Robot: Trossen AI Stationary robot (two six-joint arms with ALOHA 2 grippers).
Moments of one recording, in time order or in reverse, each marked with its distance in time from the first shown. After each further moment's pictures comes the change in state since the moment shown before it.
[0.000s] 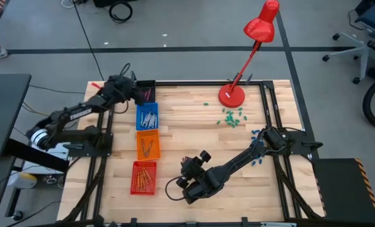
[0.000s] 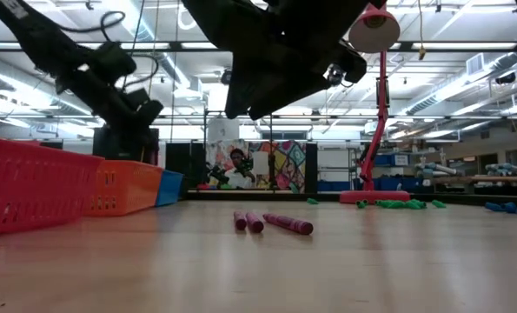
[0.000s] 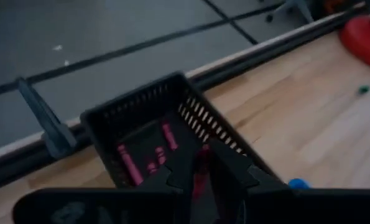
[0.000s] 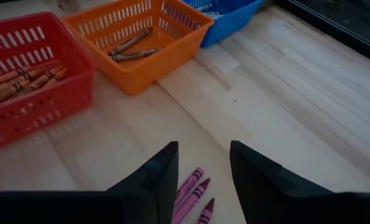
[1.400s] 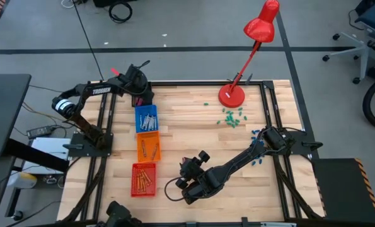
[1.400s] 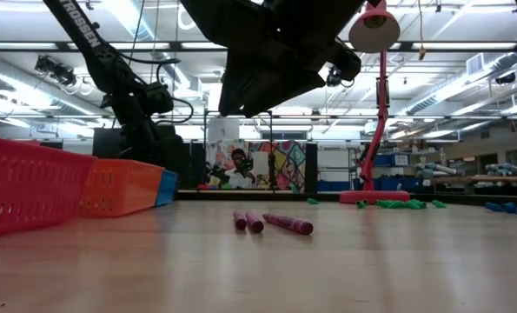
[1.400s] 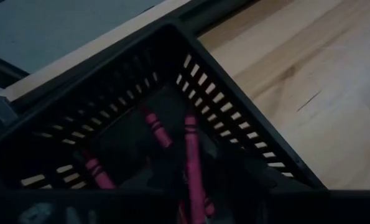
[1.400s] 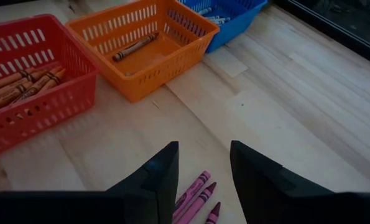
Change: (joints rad) left arm 0.023 0.481 0.335 -0.283 0.021 0.089; right arm 0.000 0.000 0.000 0.039 -0.005 -0.053
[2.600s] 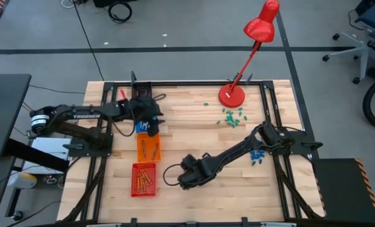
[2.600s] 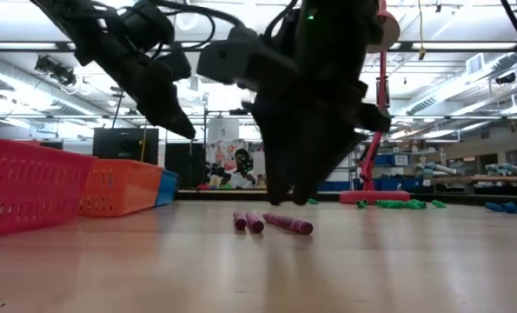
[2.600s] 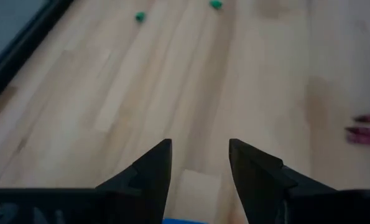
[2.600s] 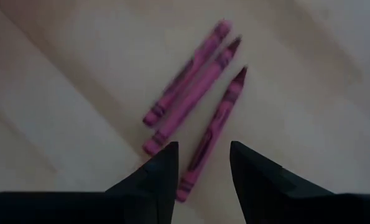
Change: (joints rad) left arm -0.644 -0.379 -0.163 0.078 -0.026 0.074; right arm -0.103 0.015 0.000 -0.153 -0.646 0.186
